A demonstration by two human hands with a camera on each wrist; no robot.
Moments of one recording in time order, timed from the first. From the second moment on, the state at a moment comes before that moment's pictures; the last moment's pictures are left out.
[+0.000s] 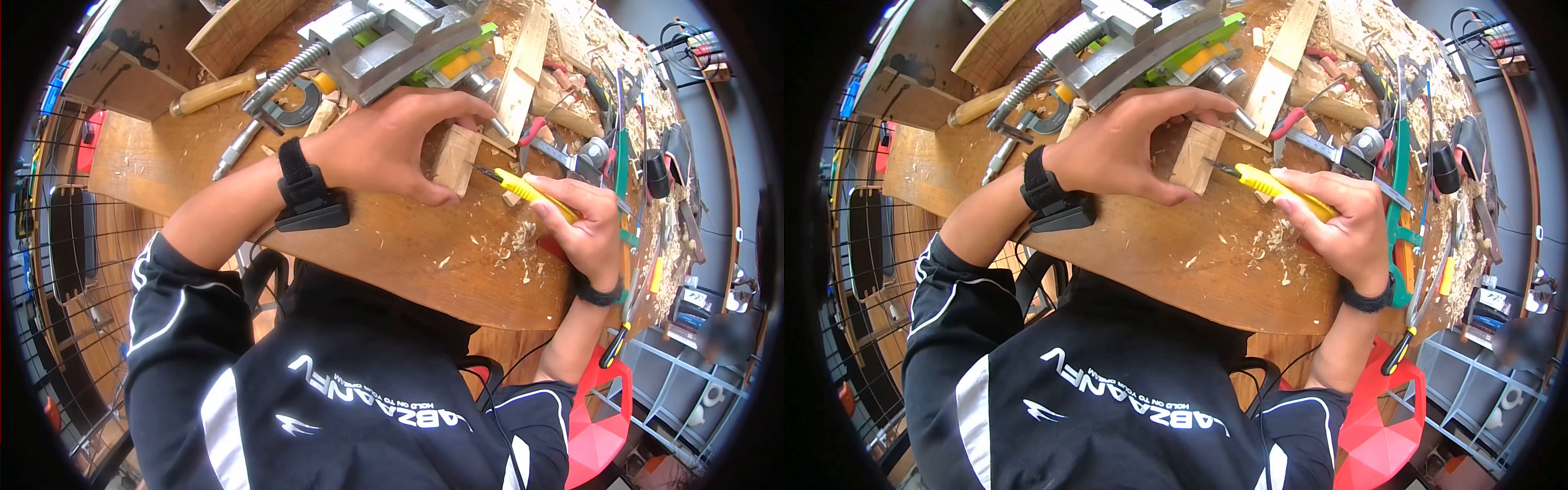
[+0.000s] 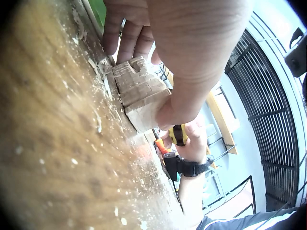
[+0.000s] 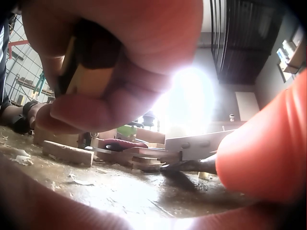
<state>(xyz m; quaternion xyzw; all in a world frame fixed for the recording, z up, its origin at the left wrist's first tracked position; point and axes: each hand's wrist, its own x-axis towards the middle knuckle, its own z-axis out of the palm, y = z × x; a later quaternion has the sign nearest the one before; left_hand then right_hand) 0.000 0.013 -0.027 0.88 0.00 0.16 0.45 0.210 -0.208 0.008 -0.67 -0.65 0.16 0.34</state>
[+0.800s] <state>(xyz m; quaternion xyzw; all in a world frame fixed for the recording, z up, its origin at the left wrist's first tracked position) 0.000 0.013 -0.026 0.88 0.00 0.15 0.45 0.210 -0.208 0.009 -0.67 -0.65 0.15 0.33</state>
